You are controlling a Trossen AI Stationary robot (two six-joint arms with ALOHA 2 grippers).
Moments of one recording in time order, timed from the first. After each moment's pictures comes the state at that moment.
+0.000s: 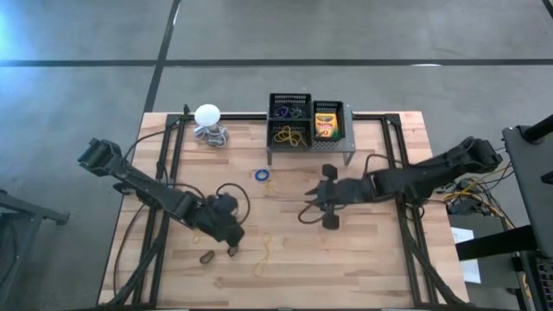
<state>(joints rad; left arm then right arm) -0.48 1.39 0.86 -0.56 -0.35 -1.18 0.23 1.29 0.85 -0.17 0.28 0.12</state>
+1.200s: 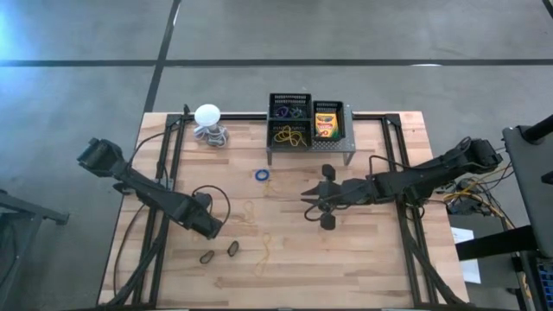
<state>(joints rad) -0.50 1.39 0.62 -0.86 -0.05 -1.64 0.24 1.29 0.74 0.12 0.32 0.12</state>
